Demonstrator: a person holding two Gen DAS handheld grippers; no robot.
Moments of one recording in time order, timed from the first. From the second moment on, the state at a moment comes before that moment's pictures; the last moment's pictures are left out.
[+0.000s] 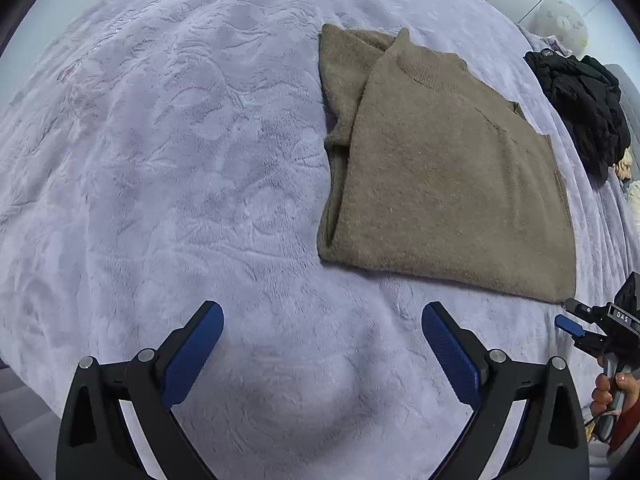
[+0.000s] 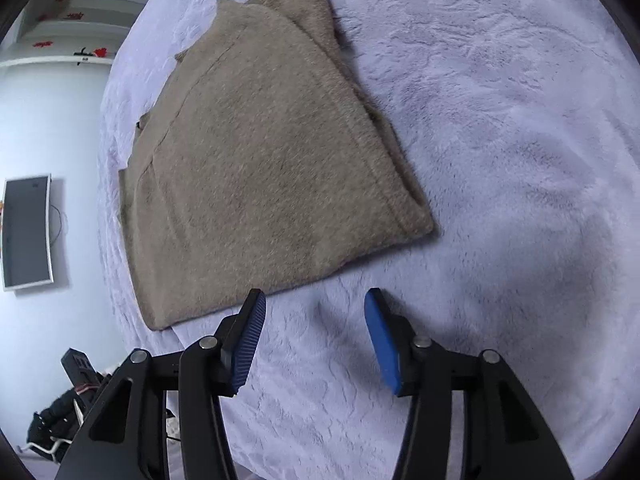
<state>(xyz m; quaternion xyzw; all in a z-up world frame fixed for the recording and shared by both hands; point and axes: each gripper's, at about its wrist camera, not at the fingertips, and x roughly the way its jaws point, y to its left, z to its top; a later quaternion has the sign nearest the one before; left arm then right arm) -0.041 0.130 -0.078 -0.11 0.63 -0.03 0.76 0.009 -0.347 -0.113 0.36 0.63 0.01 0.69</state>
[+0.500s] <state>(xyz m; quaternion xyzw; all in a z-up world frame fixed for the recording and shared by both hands) -0.085 0.079 -0.063 -0.14 0.66 -0.02 0.73 -0.026 -0.297 -0.080 0.25 0.67 0.06 0.69</state>
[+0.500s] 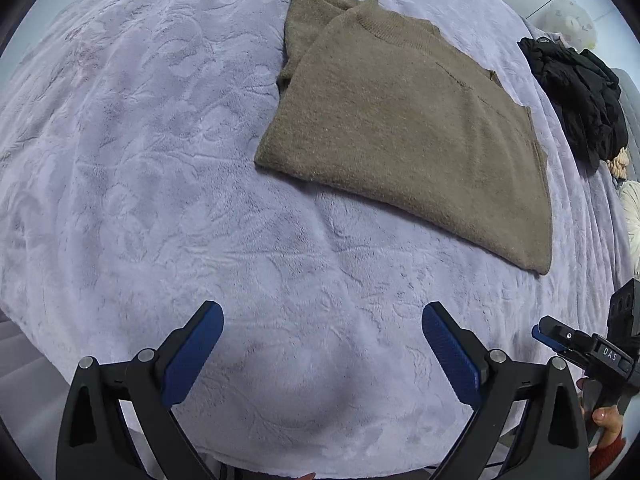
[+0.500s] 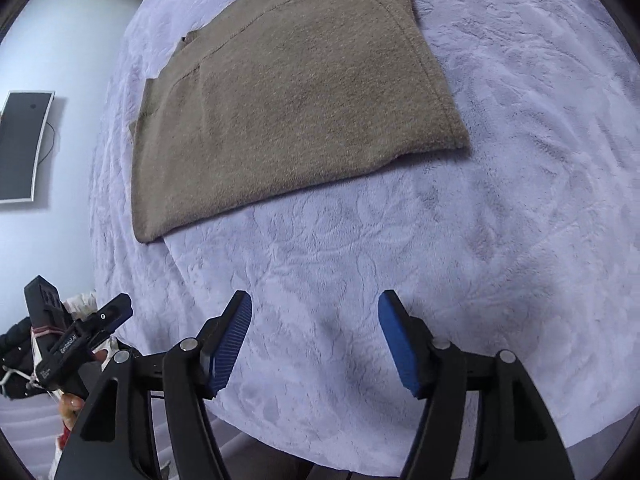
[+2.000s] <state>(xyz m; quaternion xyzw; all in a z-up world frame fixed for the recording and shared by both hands) -0.038 0.066 -0.085 -0.06 0.70 -0.11 0.70 -0.051 -0.243 -0.088 0.24 0.68 -0.03 0.69</state>
